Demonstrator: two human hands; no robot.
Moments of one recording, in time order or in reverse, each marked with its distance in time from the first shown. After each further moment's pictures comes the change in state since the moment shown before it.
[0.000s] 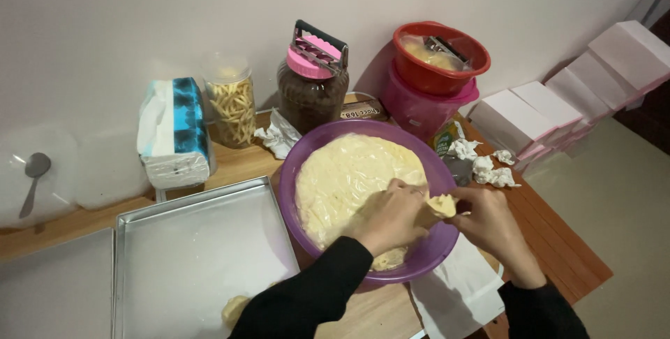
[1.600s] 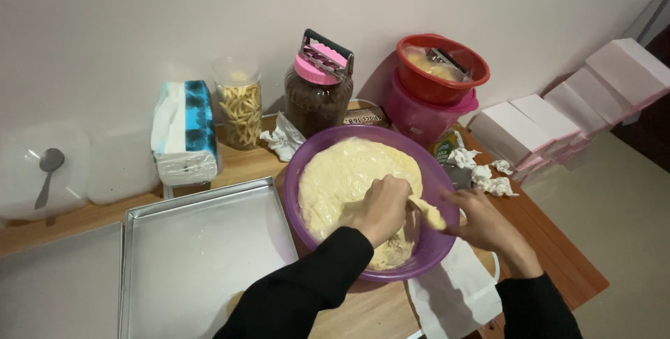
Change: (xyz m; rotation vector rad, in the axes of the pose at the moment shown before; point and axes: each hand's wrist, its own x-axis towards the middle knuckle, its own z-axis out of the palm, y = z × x) left_hand 0.052 -0.057 0.051 0.034 0.229 -0.103; right_hand 0.026 0.062 0.007 -0.169 -0.187 -0.263
